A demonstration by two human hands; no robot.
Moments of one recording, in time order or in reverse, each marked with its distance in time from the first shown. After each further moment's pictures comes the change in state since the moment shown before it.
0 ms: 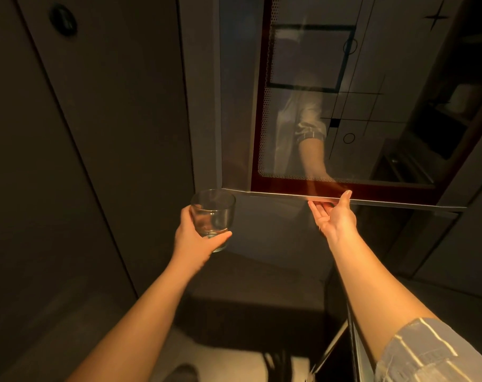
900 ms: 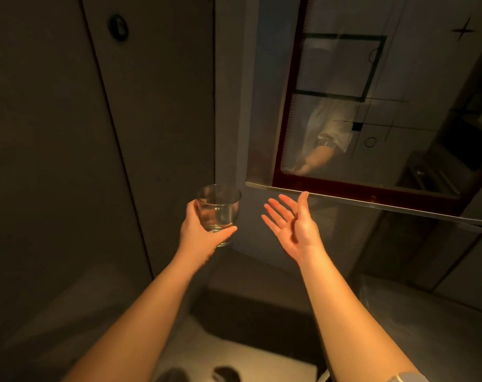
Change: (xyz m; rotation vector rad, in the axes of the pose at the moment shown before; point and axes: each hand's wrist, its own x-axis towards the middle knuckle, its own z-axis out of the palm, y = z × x) left_hand -0.018 -0.006 -0.033 -0.031 0.114 0.009; right_hand -0.079 0.088 0.018 -0.239 -0.563 0.136
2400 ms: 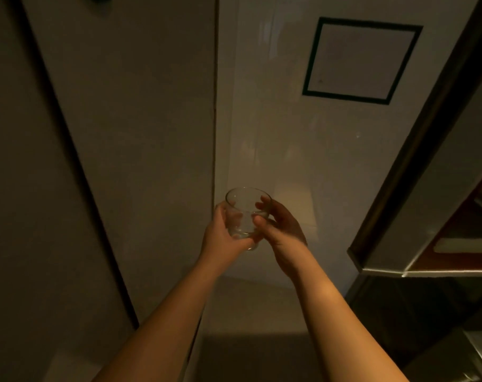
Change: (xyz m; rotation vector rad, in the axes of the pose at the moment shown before) left_hand 0.342 -0.107 0.007 -0.256 -0.394 0.124; right_hand 0.268 0.105 0.144 -0.574 0.131 -0.378
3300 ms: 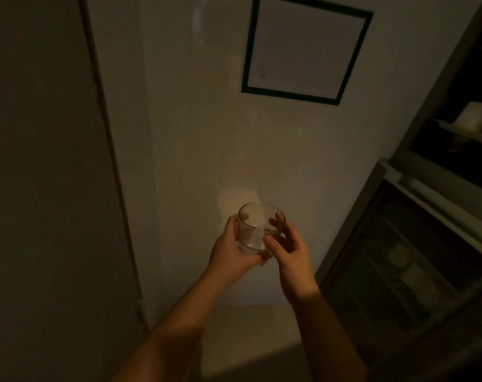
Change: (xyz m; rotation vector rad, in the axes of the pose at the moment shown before) left_hand 0.161 -0.060 0.171 -0.042 -0.399 -0.022; right_hand 0.131 0.046 -0.140 -0.077 0.358 -0.036
